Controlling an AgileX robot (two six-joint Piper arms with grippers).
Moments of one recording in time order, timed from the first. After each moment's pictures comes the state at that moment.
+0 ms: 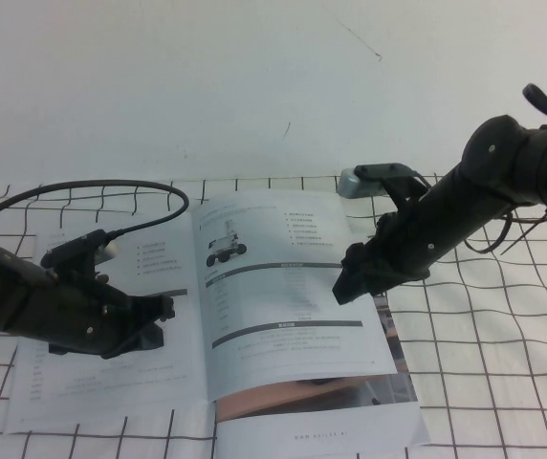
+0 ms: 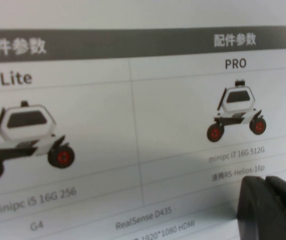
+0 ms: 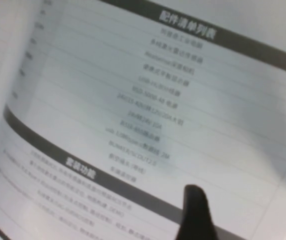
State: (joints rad) right arm 0.33 2.13 -1.52 0.65 0.88 -0.56; left arm -0.12 1.87 -0.89 -1.01 0.45 0.63
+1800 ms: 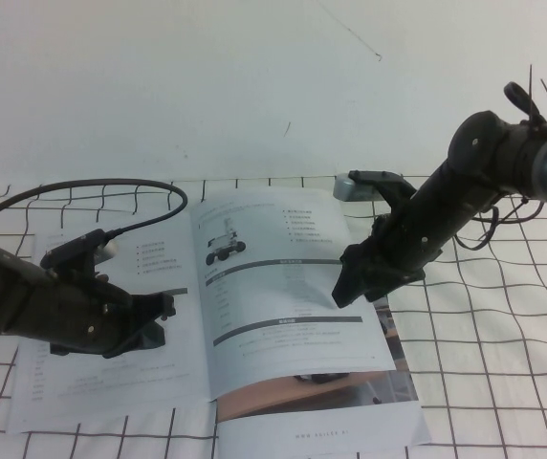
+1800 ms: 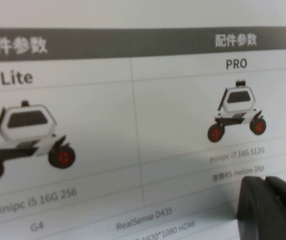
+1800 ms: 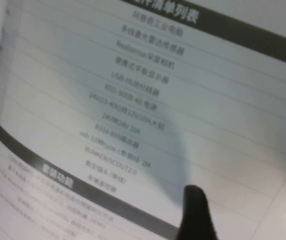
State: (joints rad) right arm 0.31 2.27 -1.70 0.62 1.05 -0.51; left arm -0.12 1.88 -0.89 -1.04 0.45 0.64
